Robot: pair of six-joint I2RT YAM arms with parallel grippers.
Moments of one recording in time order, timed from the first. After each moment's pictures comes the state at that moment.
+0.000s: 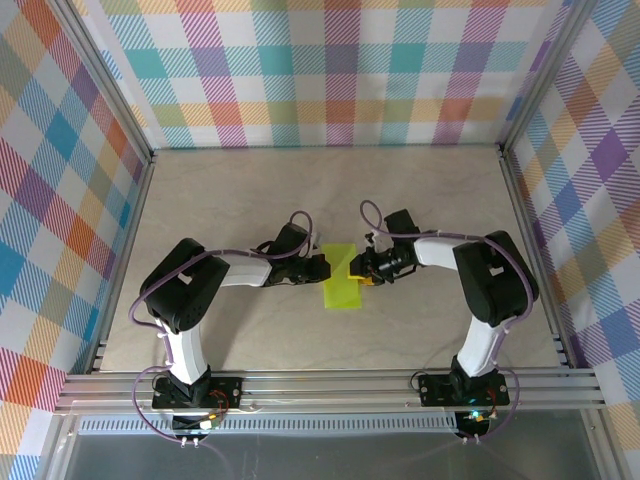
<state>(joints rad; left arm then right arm) -0.62 1.85 0.87 0.13 0.41 -0.66 0.37 1.83 0.95 -0.28 -0.80 0.50</state>
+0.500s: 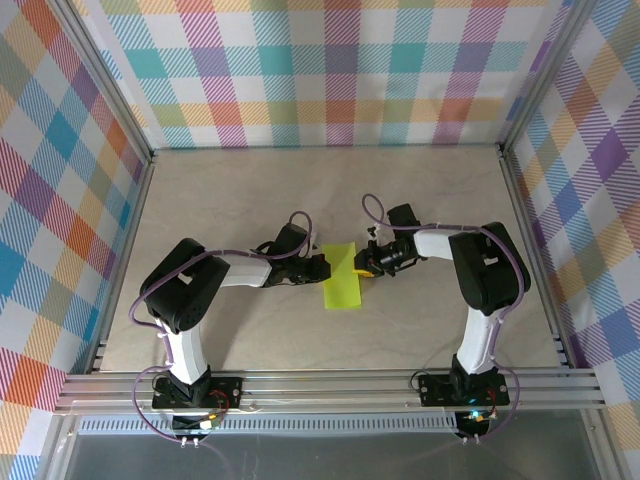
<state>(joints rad) -0.62 1.85 0.87 0.13 0.41 -0.68 0.35 1.89 0.98 -0.31 -0.80 0.46</state>
